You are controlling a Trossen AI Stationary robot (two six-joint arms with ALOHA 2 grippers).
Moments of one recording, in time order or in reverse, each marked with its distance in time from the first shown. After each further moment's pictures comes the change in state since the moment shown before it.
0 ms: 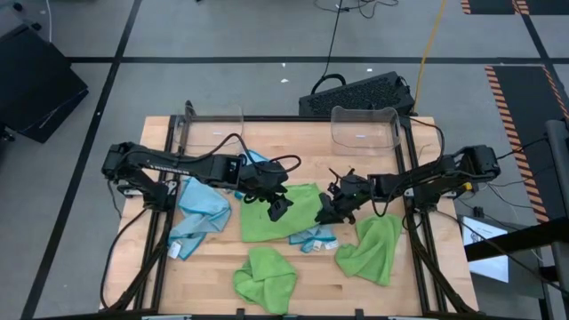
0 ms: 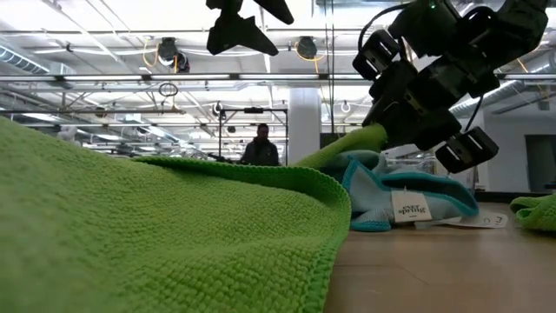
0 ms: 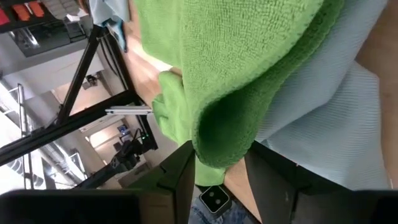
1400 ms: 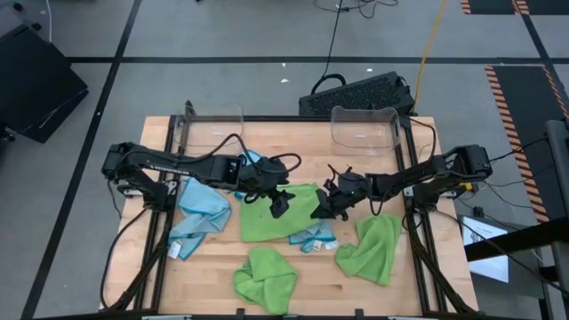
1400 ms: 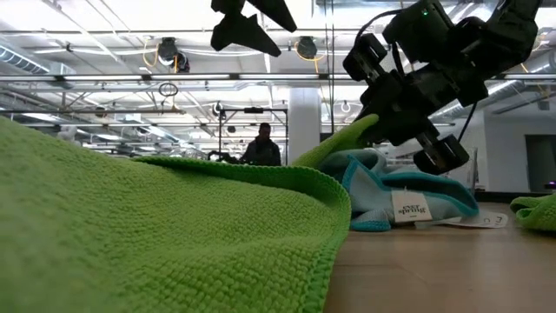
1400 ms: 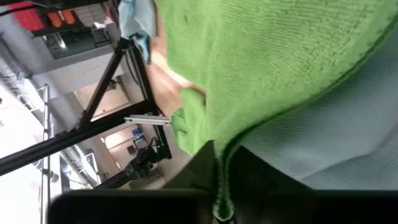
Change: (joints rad) left arm -0.008 0.003 0.000 0.036 -0.142 0.085; right arm -0.029 0.080 0.001 0.160 0.028 -0.029
